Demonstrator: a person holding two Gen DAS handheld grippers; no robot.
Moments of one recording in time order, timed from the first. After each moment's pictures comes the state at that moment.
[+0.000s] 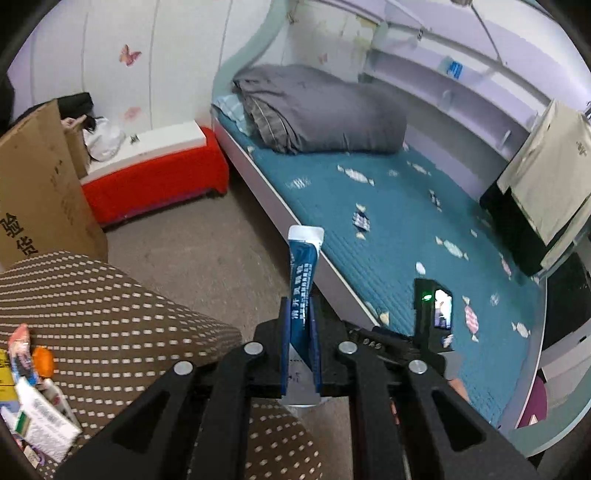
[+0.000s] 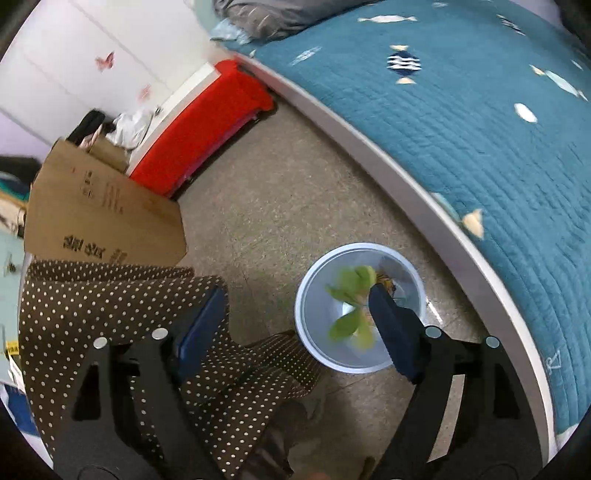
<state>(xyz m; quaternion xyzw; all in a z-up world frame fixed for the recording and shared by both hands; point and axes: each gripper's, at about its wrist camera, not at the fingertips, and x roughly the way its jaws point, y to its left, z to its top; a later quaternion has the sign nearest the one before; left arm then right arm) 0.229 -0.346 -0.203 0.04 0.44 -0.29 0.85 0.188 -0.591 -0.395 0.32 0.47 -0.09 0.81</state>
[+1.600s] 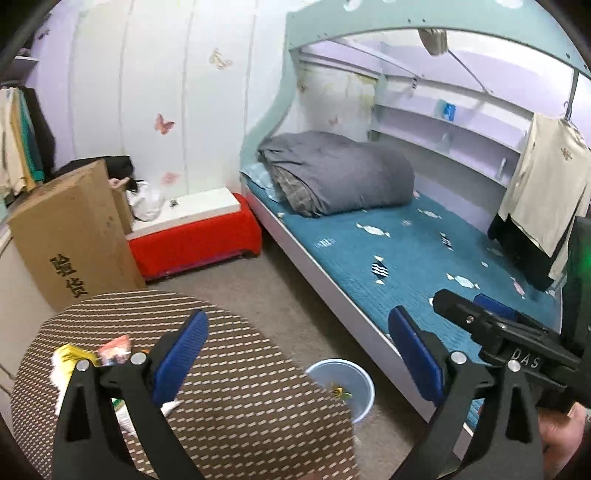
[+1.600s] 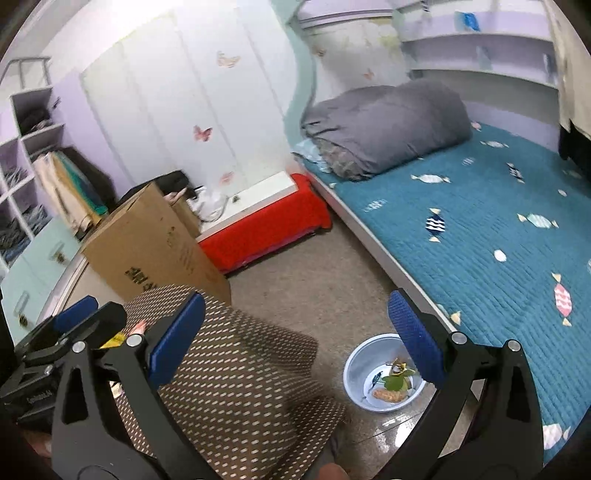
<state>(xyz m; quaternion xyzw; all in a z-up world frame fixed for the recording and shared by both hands) 0.140 -0.253 -0.107 0.05 0.31 -0.24 0.92 0.083 -0.449 -0.140 0.21 0.29 -0.05 0.93</state>
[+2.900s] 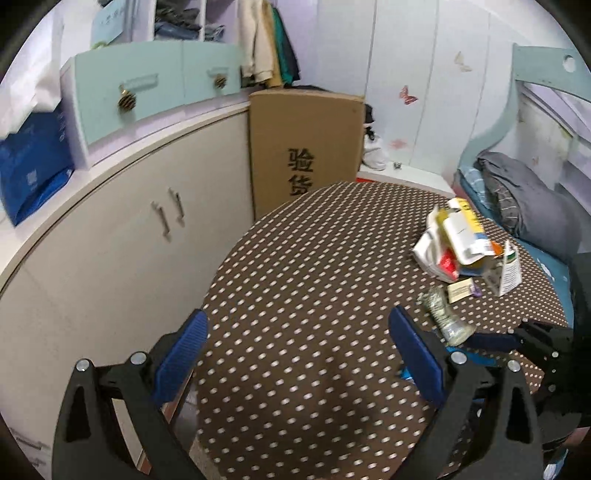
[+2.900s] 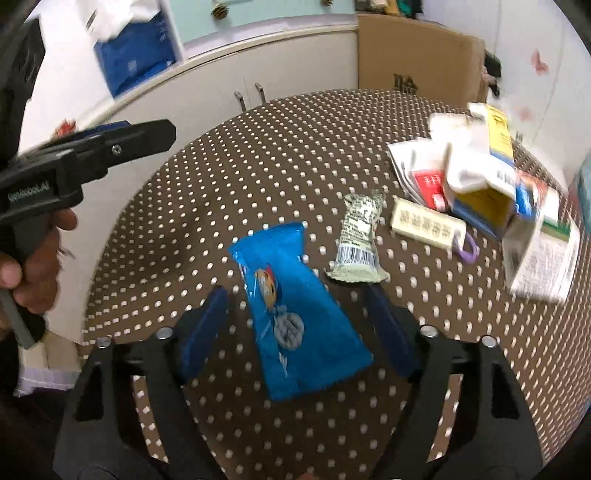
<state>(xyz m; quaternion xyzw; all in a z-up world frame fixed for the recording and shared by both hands) 0.033 0.134 -0.191 -0.06 0.36 0.12 0.92 0.093 -0.036 -0.244 -0.15 0.42 0.41 0.80</state>
